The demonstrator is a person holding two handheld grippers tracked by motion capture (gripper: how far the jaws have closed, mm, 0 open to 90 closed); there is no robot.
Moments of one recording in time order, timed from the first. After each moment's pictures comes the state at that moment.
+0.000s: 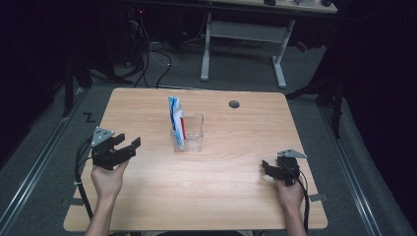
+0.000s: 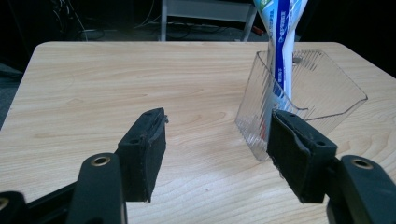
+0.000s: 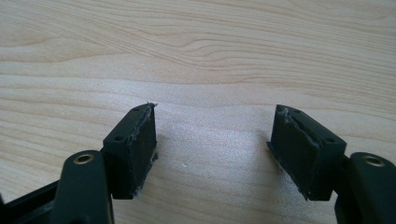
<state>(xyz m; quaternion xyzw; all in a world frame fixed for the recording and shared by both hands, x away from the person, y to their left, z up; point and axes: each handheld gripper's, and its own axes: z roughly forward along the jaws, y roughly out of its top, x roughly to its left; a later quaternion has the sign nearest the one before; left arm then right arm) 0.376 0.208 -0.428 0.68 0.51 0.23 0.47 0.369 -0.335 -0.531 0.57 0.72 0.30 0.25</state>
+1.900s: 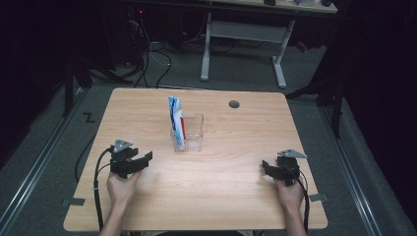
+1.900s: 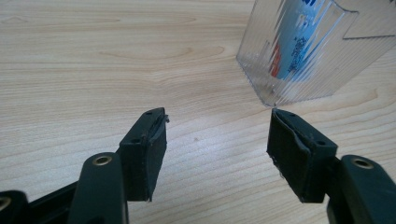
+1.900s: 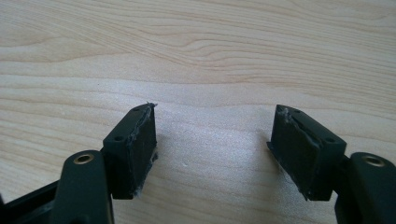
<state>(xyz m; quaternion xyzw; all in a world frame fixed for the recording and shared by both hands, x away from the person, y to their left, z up) 0.387 0.183 -0.491 0.72 0.53 0.18 0.42 0.369 -0.335 -0.531 0.57 0.72 0.30 0.25</state>
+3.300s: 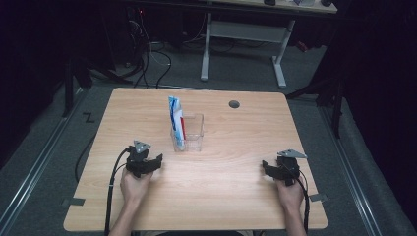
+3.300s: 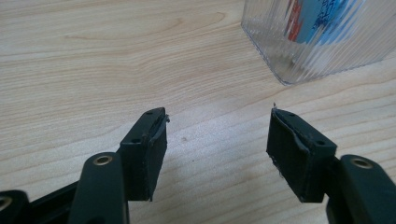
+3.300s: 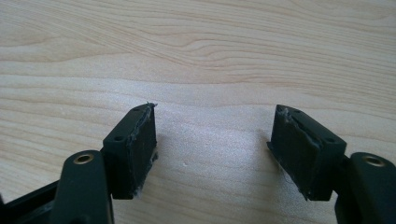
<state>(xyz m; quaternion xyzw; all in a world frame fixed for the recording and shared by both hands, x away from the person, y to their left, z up) 0.406 0.147 -0.523 0.75 0.51 0.21 0.36 0.369 -0.335 -0.531 0.57 0.72 0.30 0.25</state>
